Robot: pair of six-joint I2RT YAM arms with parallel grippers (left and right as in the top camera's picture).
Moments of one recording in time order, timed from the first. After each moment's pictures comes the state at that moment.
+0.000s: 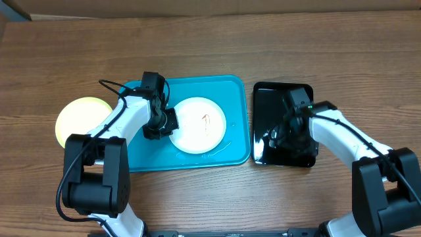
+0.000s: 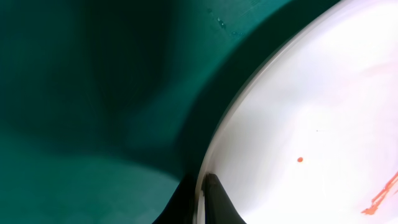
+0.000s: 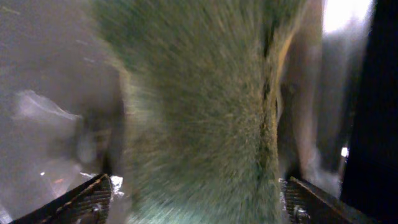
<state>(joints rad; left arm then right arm) -0.13 1.86 1.12 -0.77 0.13 -0.38 0.26 1.70 0.93 -0.78 -0.02 0.49</state>
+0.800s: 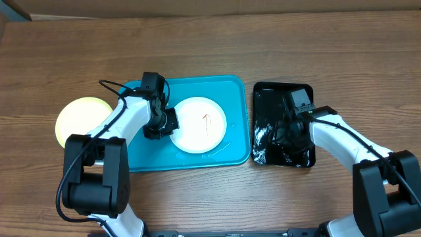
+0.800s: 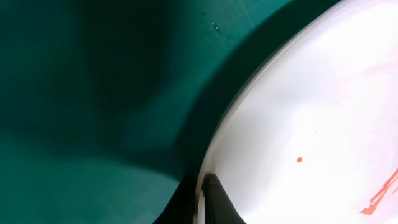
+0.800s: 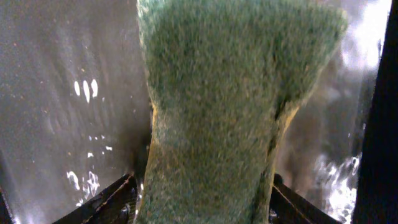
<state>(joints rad) -0.13 1.85 1.12 -0.76 0.14 -0.38 0.26 1.68 0.90 -0.64 0.01 0.42</state>
